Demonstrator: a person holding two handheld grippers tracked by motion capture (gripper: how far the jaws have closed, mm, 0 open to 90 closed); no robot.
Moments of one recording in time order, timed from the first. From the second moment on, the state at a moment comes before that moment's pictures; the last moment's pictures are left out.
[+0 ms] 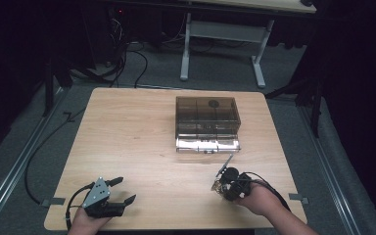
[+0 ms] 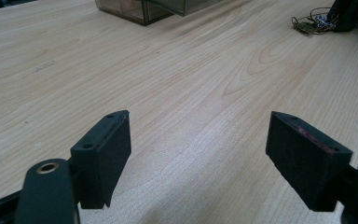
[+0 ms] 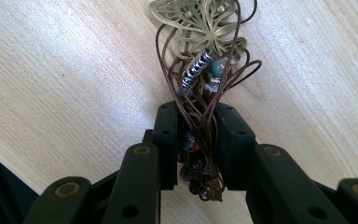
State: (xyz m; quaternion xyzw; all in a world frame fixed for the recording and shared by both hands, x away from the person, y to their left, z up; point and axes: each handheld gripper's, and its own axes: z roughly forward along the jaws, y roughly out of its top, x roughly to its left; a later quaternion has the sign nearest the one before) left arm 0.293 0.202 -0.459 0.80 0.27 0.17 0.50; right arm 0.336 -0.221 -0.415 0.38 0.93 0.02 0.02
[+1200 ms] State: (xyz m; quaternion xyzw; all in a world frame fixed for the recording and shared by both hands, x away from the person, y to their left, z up) left arm 0.293 0.202 -0.459 0.80 0.27 0.17 0.50; right arm 0.341 -0.242 -0.378 0.41 0.91 0.06 0.03
